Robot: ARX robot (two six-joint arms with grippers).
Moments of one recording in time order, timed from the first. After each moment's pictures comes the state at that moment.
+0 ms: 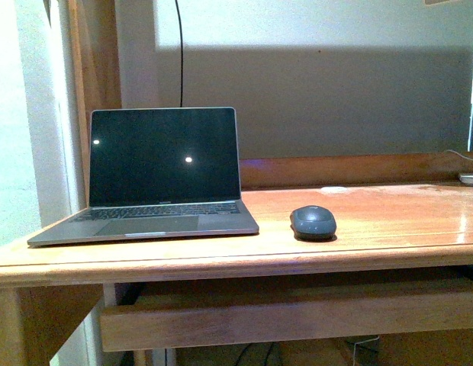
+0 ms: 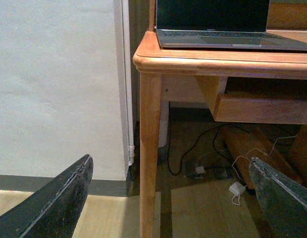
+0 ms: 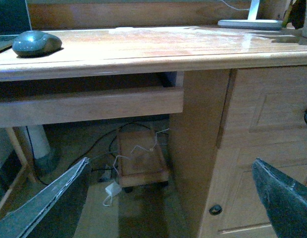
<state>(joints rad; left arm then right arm) -0.01 0.01 0.01 0.00 0.00 -0.01 0.00 0.01 0.01 0.00 0.00 0.00</state>
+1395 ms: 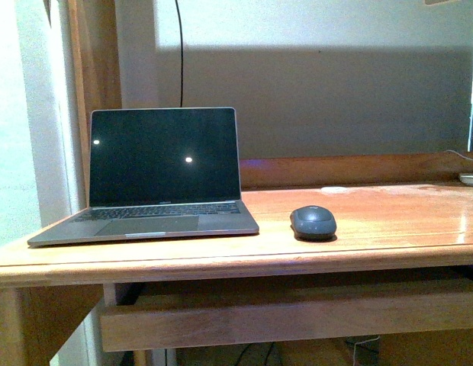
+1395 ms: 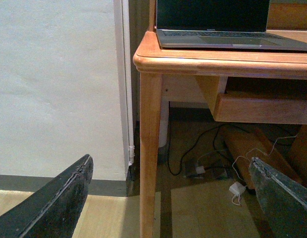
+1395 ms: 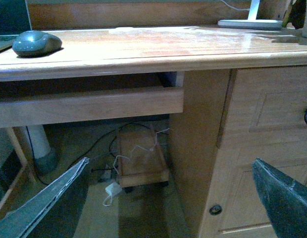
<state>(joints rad) -0.01 0.01 0.01 0.00 0.00 -0.01 0.00 0.01 0.01 0.00 0.00 0.00</state>
